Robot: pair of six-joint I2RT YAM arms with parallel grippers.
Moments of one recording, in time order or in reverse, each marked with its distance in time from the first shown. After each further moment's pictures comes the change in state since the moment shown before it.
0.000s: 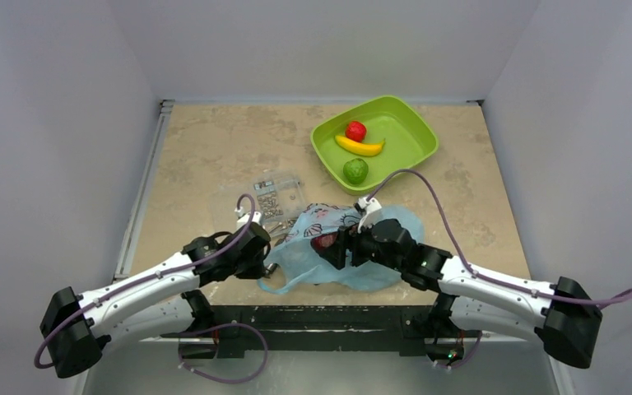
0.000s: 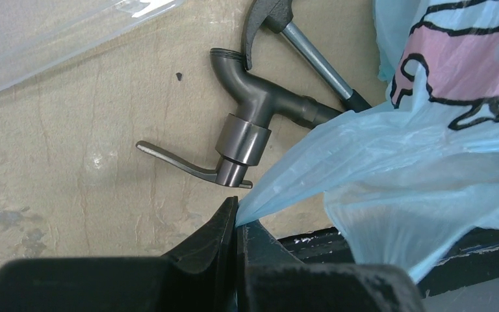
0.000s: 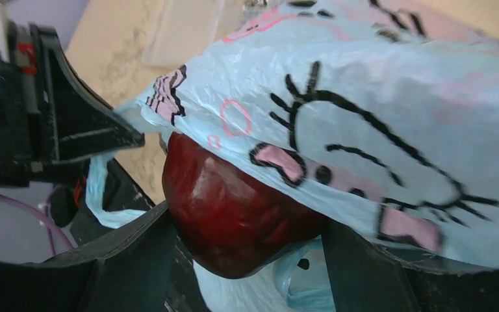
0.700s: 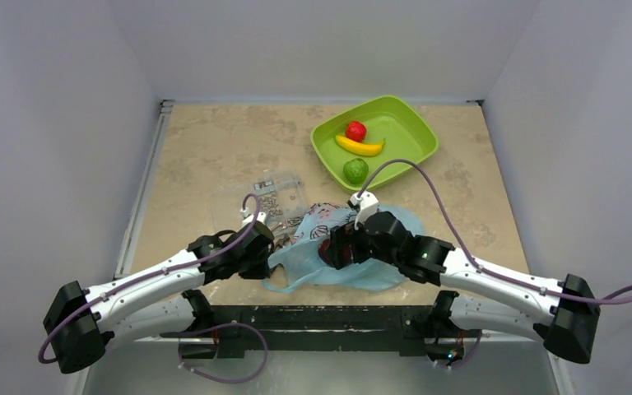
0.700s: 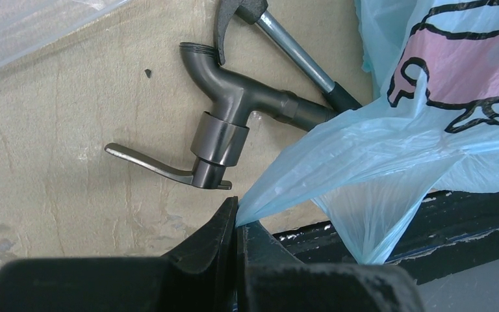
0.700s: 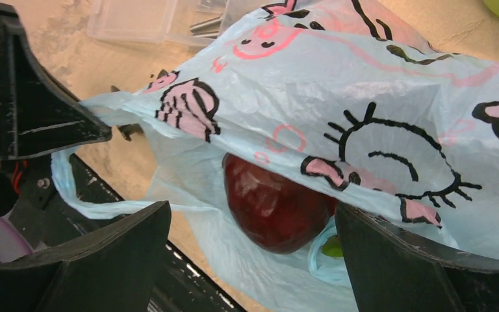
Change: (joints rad) left arm 0.000 0.059 0.000 0.051 0.062 0.001; right arm 0.031 0.076 0.161 -0.263 0.075 -0.112
